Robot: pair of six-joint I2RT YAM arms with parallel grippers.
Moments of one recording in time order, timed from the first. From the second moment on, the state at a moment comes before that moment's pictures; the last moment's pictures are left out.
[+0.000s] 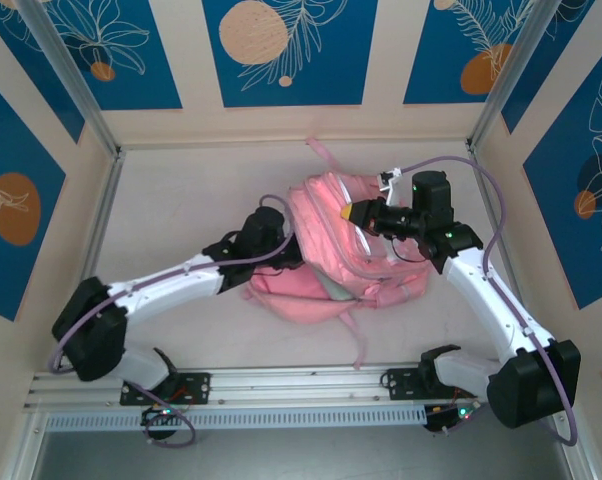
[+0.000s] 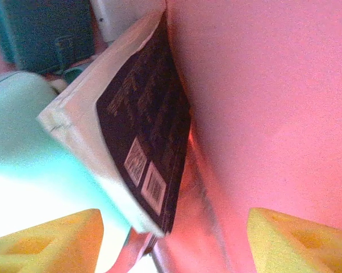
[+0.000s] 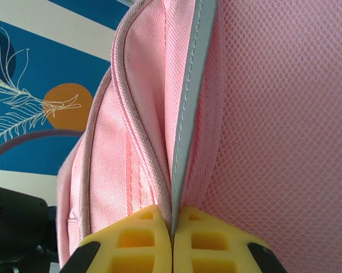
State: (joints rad) left arm -0.83 1.42 0.94 -0.01 0.29 -1.06; right arm 0.27 1.13 0.97 -0.34 -0.74 0.74
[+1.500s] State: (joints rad) left arm -0.65 0.78 0.74 -0.69 0.16 -0.79; right arm 0.69 1.42 1.17 -0.57 -0.19 0.61
